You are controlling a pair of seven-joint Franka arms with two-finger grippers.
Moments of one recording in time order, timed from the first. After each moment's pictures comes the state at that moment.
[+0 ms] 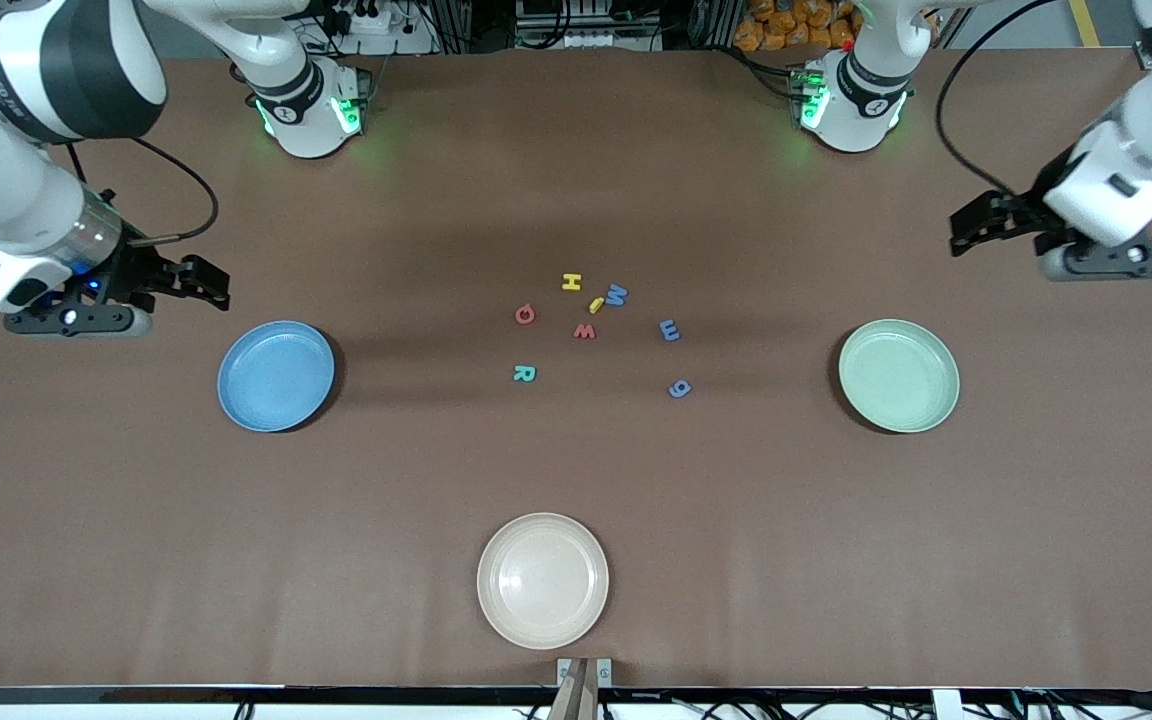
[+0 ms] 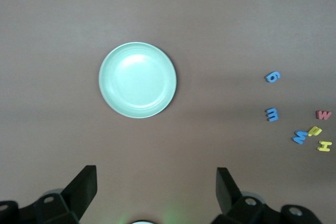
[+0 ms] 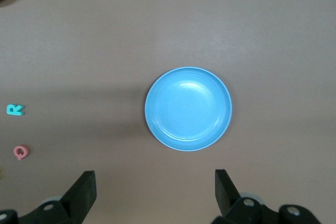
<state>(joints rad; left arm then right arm) 0.01 -0.06 -0.18 -1.75 -0.03 1.63 -0.17 0.02 -0.02 0.10 -1.89 0.02 1.83 0.13</state>
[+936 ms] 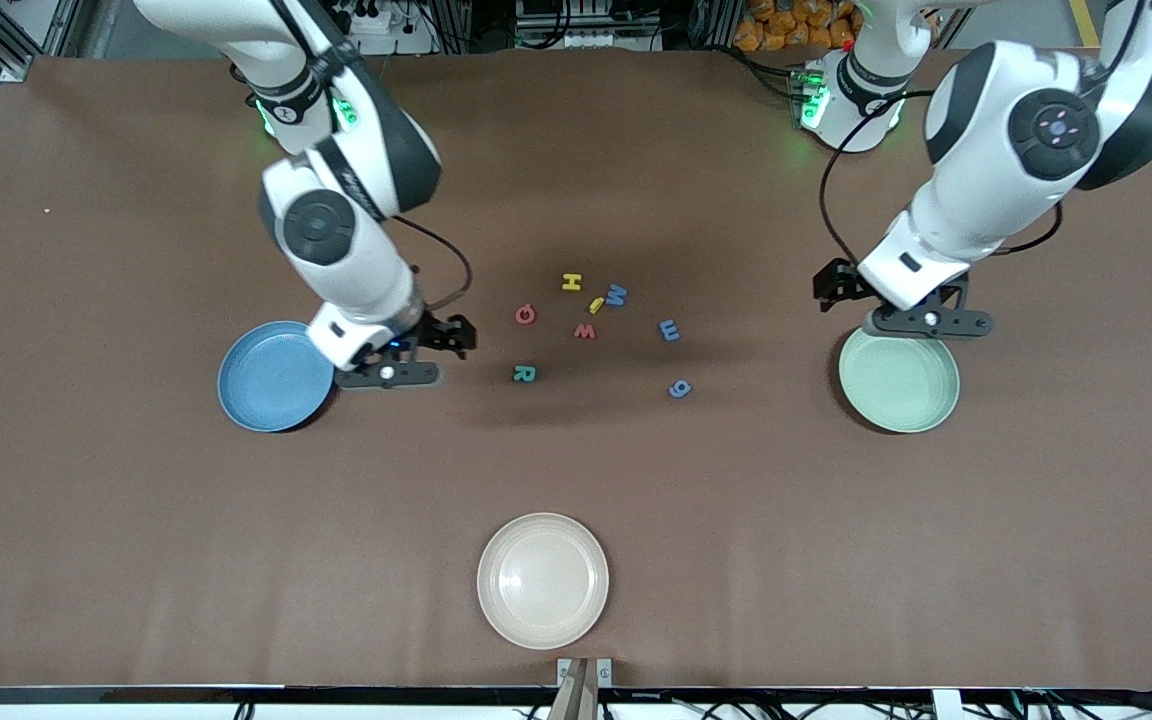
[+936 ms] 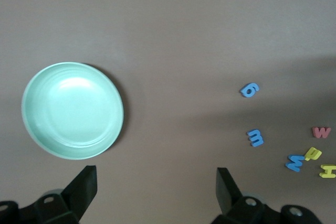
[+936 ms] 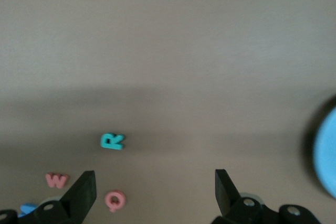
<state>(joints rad) 0.00 0.03 -0.34 -2.00 -0.04 2.03 -0.23 0.45 0.39 0.11 -1.77 0.00 2.18 0.54</state>
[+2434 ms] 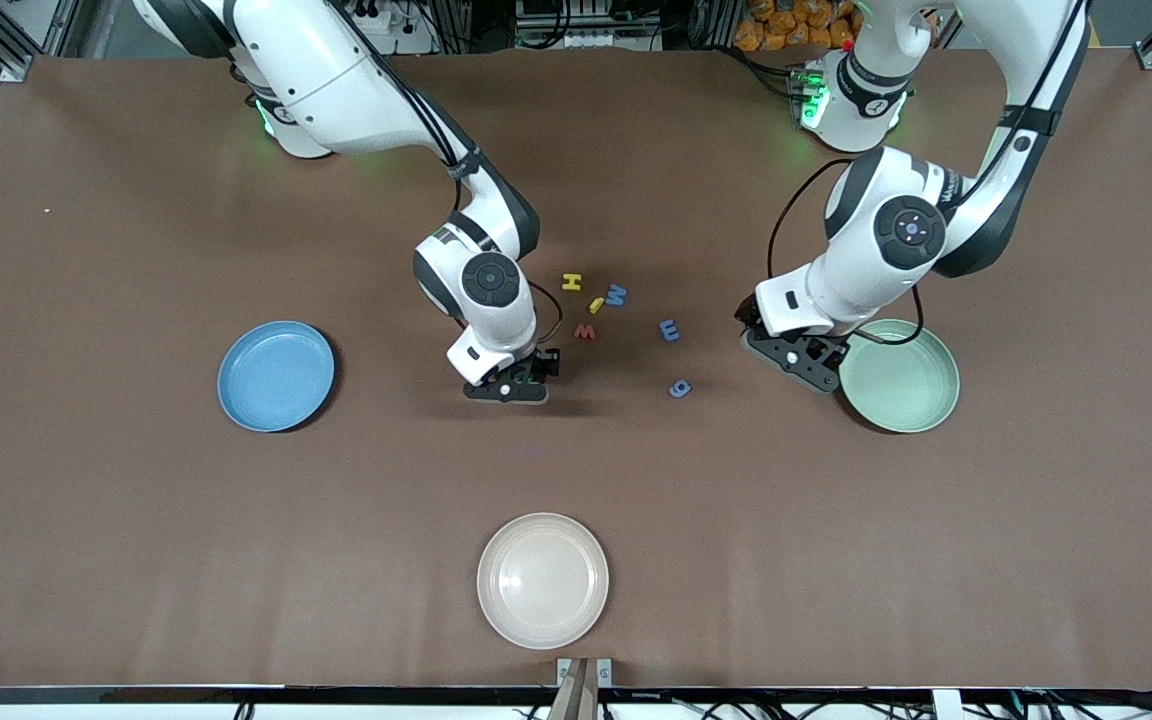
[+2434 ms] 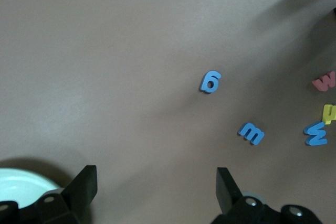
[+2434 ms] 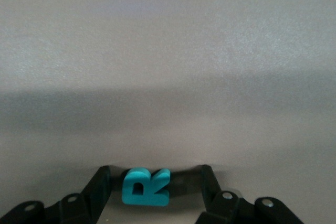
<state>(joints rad) -0.03 0.26 -0.41 -2.05 -0.01 2.32 0.19 0.62 0.72 0.07 -1.72 -0.11 2.45 0.81</state>
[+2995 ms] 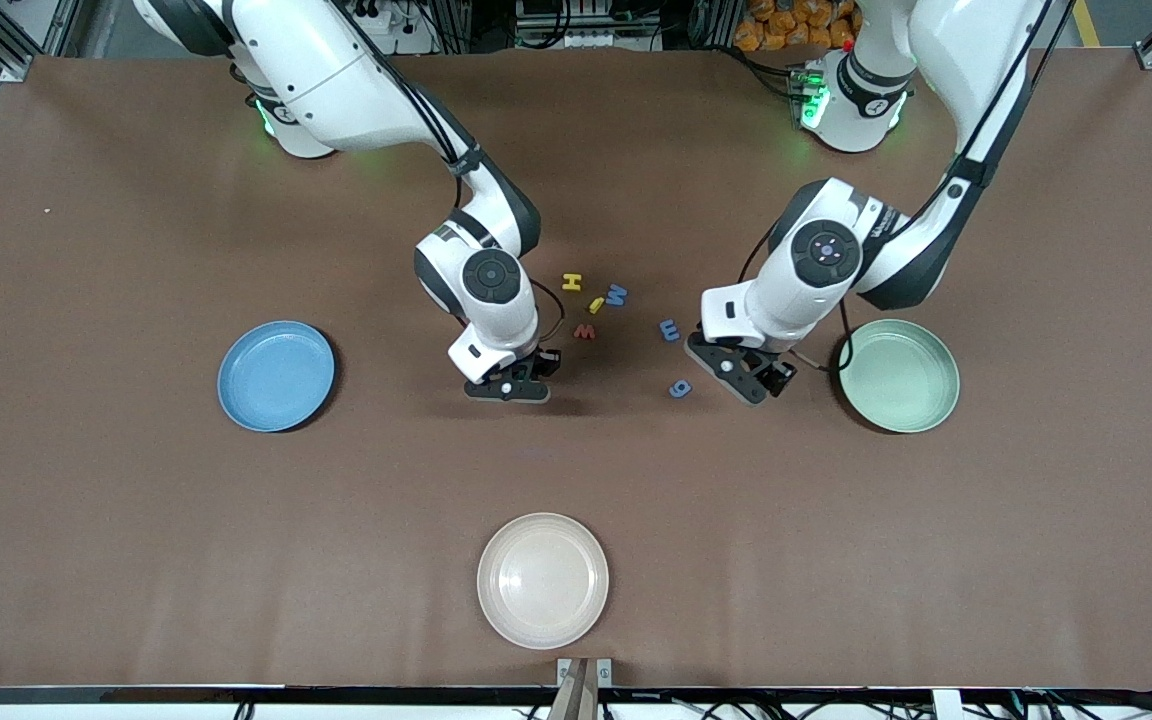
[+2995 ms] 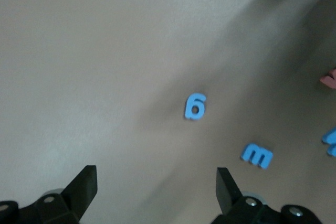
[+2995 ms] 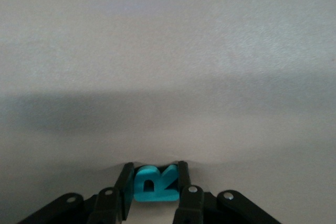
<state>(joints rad) -0.12 0.43 -0.42 -1.95 0.16 2.41 0.19 0.61 0.70 0.07 -1.71 -0.11 2.42 0.81</state>
